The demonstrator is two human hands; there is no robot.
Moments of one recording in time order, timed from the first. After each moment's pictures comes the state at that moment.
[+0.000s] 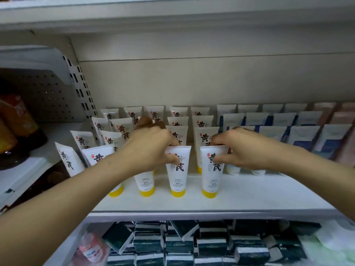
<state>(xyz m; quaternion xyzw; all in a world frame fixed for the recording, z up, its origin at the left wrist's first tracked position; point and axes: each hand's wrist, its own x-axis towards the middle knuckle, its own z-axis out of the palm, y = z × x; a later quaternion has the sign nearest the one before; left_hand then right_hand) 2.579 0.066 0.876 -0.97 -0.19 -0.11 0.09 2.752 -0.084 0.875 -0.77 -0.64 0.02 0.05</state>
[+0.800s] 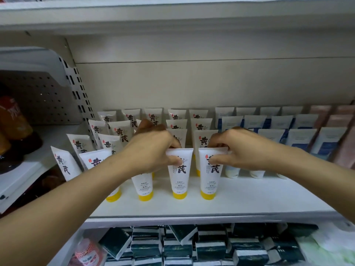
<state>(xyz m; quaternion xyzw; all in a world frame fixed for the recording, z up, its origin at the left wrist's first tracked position) 2.582 0.066 0.878 -0.98 -0.19 -0.11 0.04 2.750 -0.082 0.881 -0.78 -0.62 0.02 0.07</state>
